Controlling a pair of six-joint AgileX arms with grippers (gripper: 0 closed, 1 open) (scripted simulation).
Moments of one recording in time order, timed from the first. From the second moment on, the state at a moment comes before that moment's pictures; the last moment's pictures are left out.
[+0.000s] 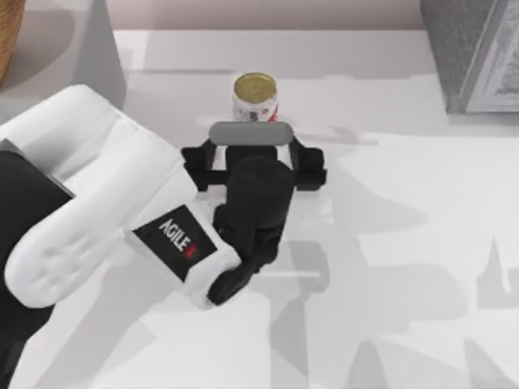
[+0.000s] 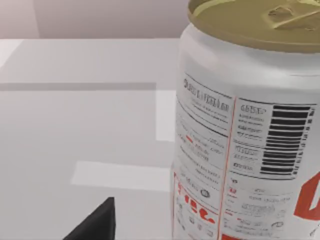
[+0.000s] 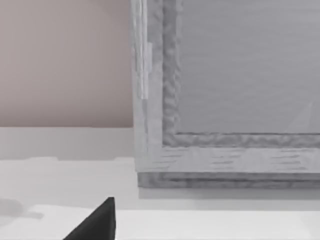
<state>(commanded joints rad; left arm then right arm) -0.75 2.30 1.00 1.04 -0.68 -0.15 0.00 0.00 0.00 0.00 0.00 0.00</state>
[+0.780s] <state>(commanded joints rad) -0.65 2.46 1.28 0.95 -0.58 -0.13 0.00 0.00 0.00 0.00 0.00 0.00</state>
